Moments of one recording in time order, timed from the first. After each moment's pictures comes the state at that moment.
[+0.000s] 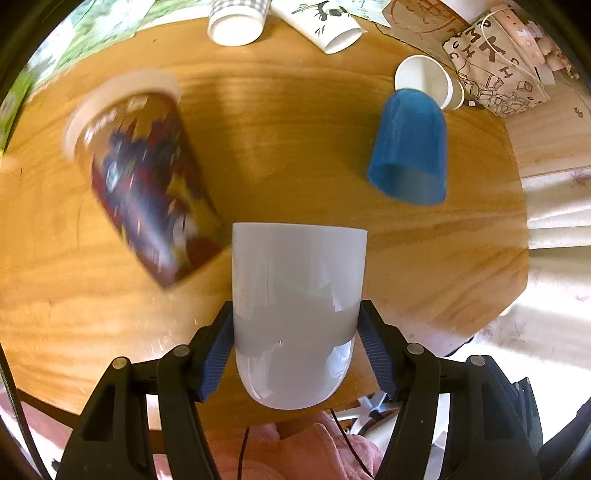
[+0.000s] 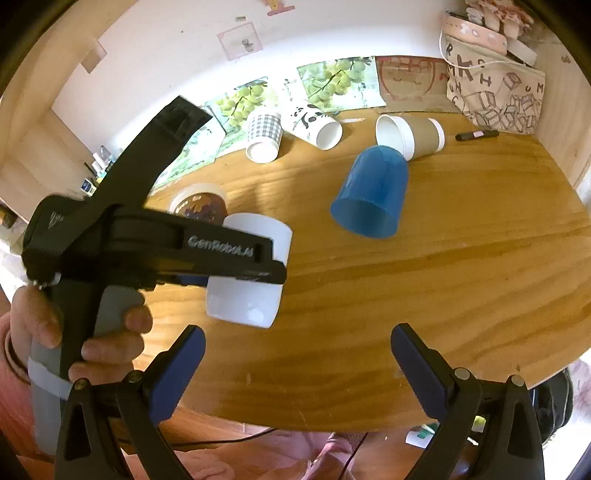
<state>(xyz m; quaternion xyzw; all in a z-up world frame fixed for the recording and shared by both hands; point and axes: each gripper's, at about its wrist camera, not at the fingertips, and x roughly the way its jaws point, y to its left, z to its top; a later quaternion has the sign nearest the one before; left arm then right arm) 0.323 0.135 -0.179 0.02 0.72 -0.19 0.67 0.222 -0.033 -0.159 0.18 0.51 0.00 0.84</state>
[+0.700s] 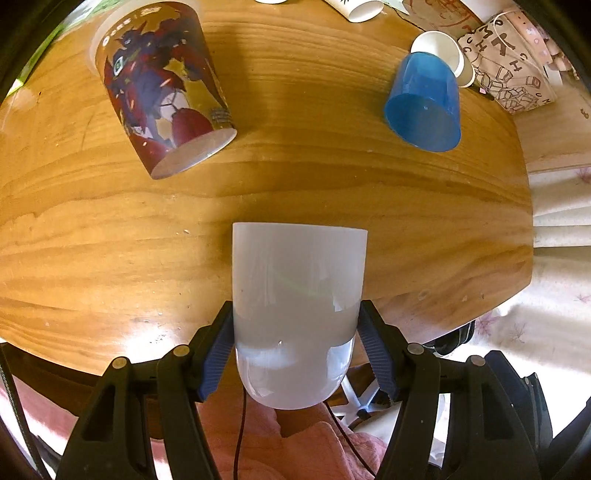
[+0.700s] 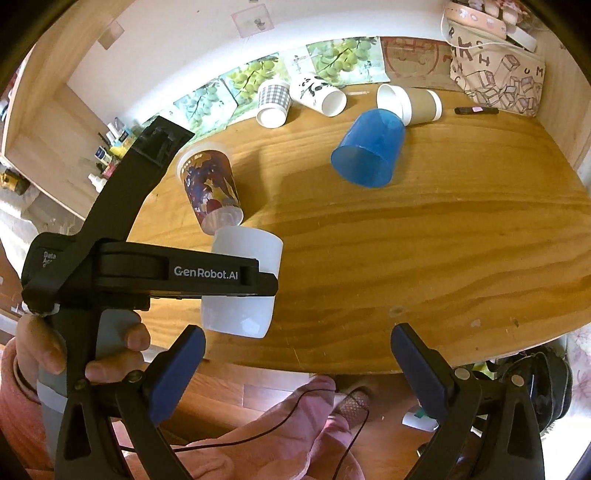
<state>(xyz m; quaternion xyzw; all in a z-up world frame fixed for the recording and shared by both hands) 0.306 0.123 -0.202 -0.01 0.73 -0.16 0.67 0.183 -0.032 -0.167 0.16 0.54 0.03 0.83</state>
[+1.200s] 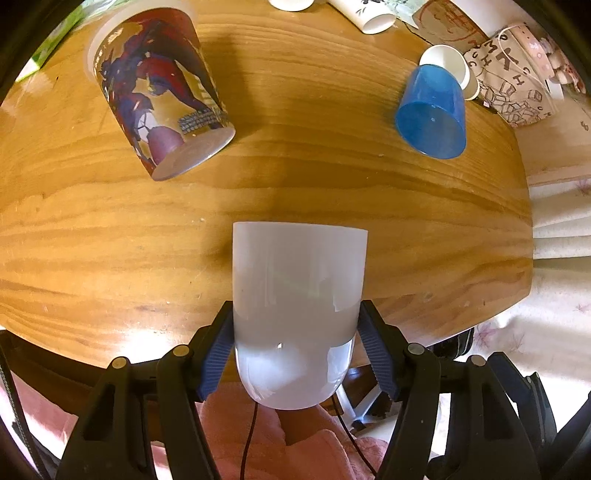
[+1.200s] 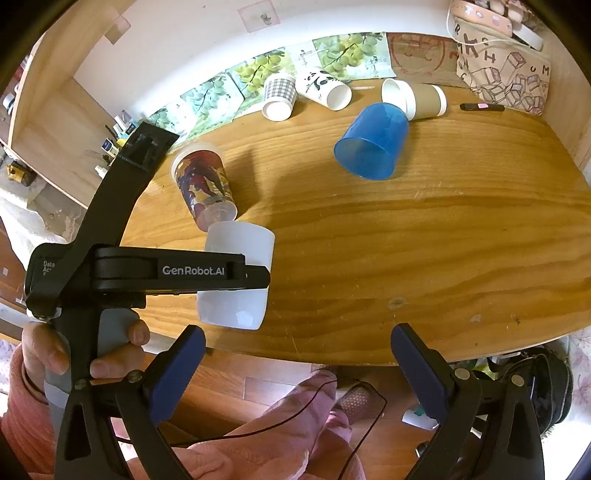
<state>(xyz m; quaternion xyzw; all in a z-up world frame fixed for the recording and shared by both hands) 0.297 0.141 -0.203 -0.03 0.72 -0.15 0.68 0.179 -0.037 -0.170 0.16 0.55 0.04 0.82</state>
